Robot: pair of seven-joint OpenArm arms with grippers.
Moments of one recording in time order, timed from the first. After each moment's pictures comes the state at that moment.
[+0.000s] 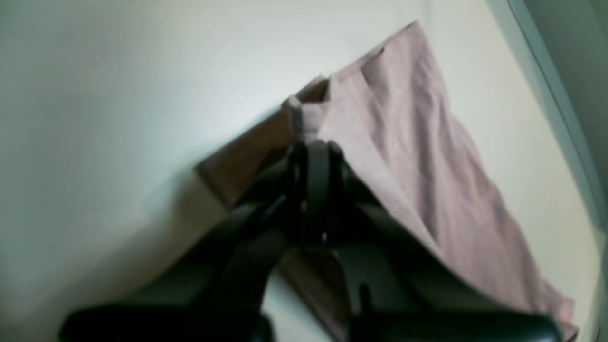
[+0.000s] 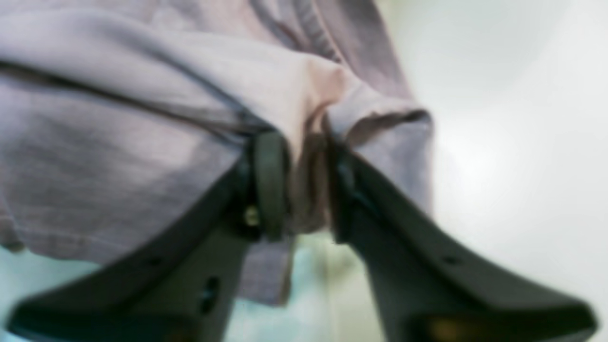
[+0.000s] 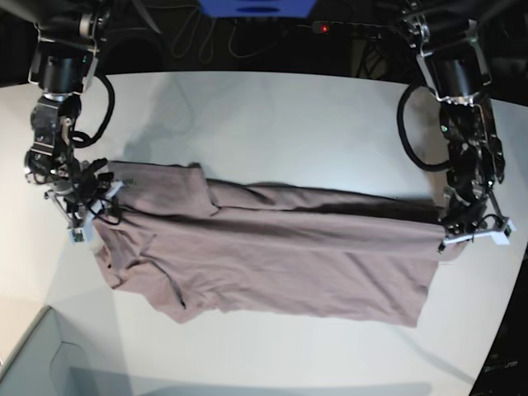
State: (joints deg) left arm -8.9 -9.4 -22.6 68.9 -36.7 8.9 23.6; right arm 7.3 11.2 20.7 64.4 -0.7 29.0 -31.2
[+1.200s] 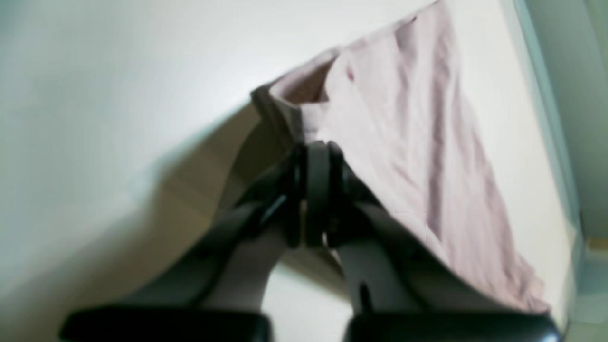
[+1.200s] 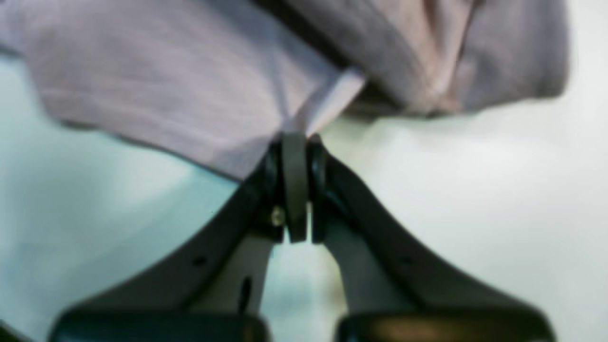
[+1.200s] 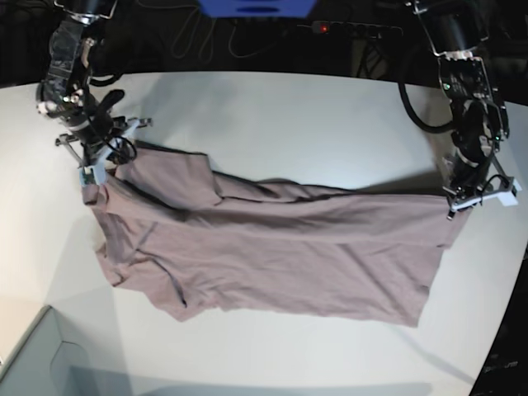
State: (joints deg) left arm 2.4 -8.2 -26.3 79.0 -45.9 8.5 24.7; right arm -12.9 2.0 25.2 87.6 -1.1 33.5 -31.3
